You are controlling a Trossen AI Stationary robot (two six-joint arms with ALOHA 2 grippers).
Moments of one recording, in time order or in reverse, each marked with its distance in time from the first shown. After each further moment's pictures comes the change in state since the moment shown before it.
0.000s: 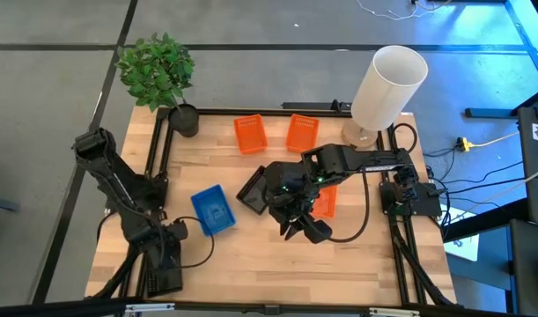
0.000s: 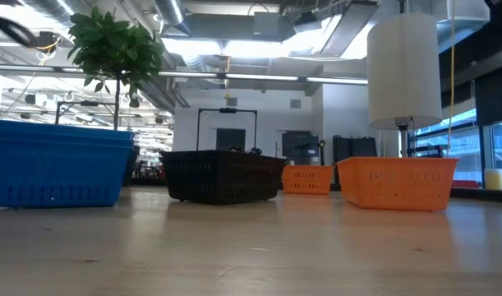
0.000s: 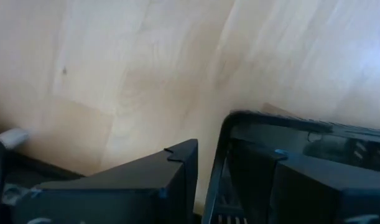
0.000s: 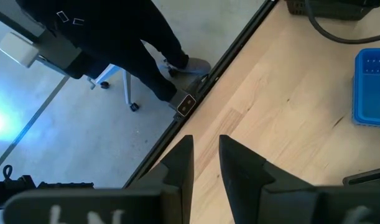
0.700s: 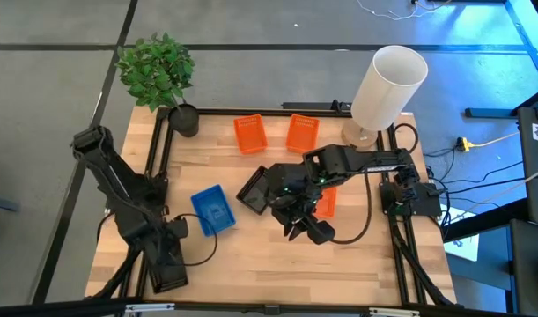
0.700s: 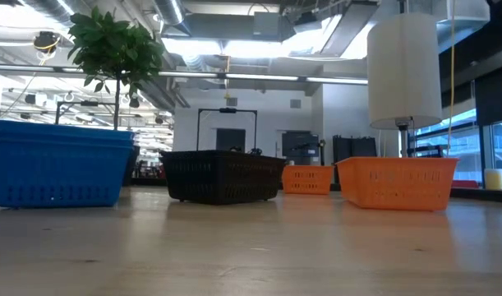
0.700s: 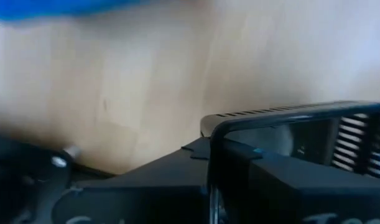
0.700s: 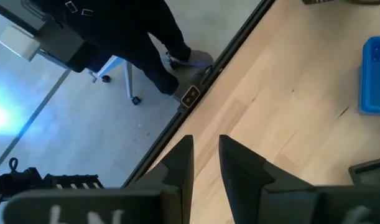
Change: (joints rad) left arm 0.050 -0.050 0.200 -0.238 -0.067 0.163; right arm 0.013 -0.013 -0.002 -0.041 0.007 0.000
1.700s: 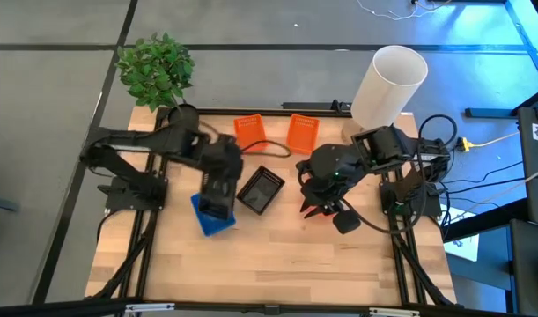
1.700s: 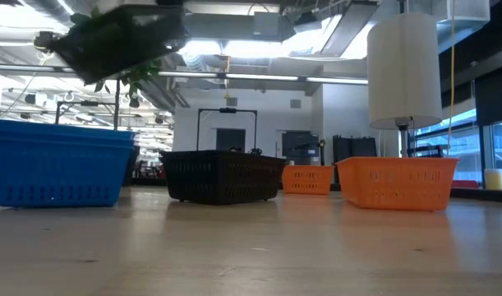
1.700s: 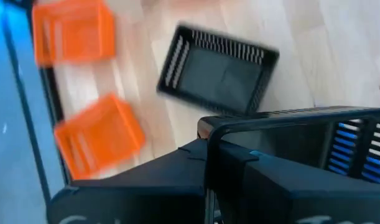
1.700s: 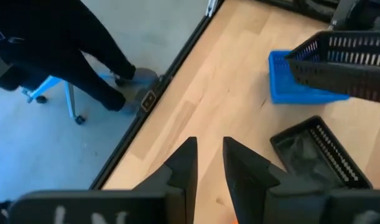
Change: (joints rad) left arm 0.882 0.163 0.658 -0.144 -0.086 1.538; right arm 0.032 -0.206 0.000 -0.044 0.310 0.069
